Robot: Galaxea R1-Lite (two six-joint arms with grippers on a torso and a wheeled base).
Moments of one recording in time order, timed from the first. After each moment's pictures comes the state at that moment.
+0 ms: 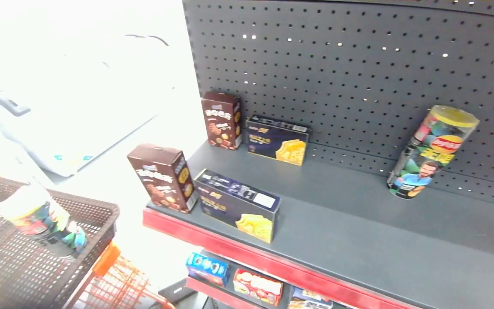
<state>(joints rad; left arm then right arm) 0.00 0.00 0.00 0.00 -0.01 0.00 0.00 0.01 0.00 0.00 0.03 0.01</state>
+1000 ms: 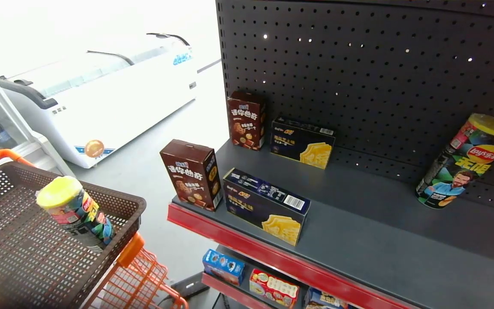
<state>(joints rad) 0.00 0.15 -0.19 0.07 0.08 0.05 0.00 0.01 0.00 0.00 0.03 0.01</state>
